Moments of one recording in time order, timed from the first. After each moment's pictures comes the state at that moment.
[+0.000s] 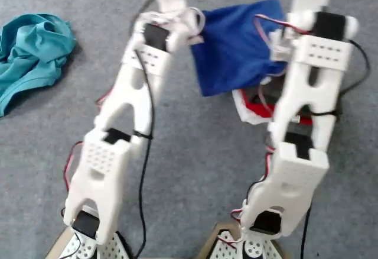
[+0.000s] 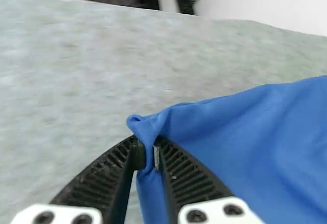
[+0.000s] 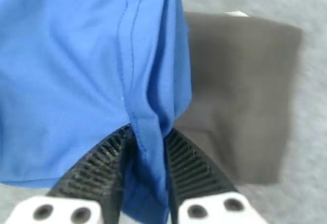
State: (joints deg) left arm 20.2 44.7 -65.4 63.8 24.0; right arm 15.2 26.5 -53.1 100.9 12.4
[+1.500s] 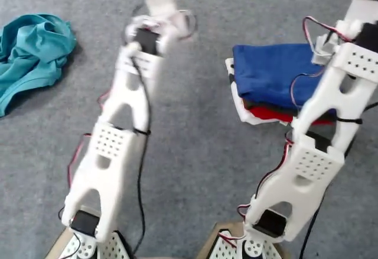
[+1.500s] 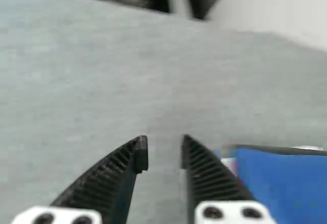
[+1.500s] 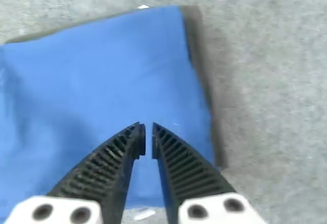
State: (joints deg) left arm 11.5 60.6 -92.4 81.6 22.9; right arm 24.8 35.8 -64.7 101.0 8.2
